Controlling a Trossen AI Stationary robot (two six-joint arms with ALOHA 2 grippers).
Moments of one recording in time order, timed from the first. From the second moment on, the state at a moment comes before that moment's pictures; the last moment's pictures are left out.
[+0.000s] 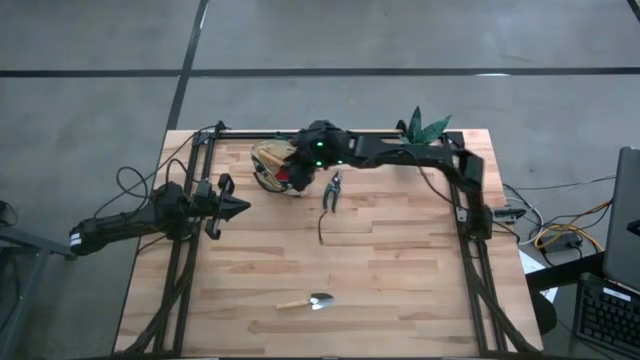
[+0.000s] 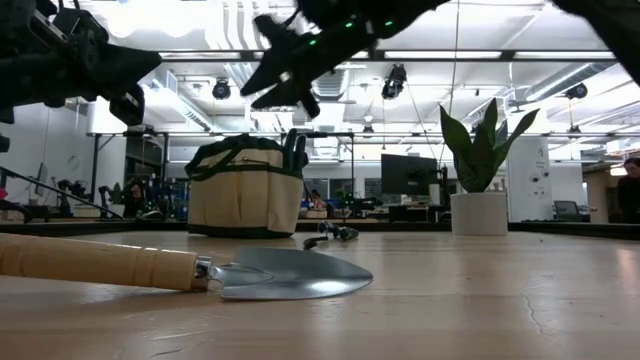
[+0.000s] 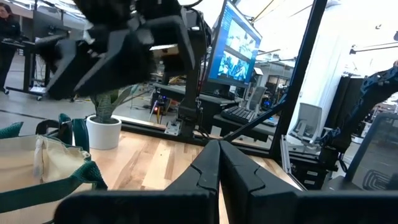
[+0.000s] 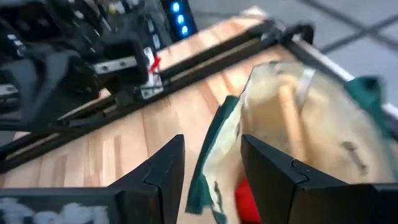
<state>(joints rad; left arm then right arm) 0.25 0.10 0.01 0.22 0.27 -0.26 -0.26 2.03 1.75 -0.22 -0.13 0.33</state>
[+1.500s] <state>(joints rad) 0.25 0.10 0.01 0.20 0.27 -0.26 -0.23 2.43 2.35 -0.81 -0.16 0.19</state>
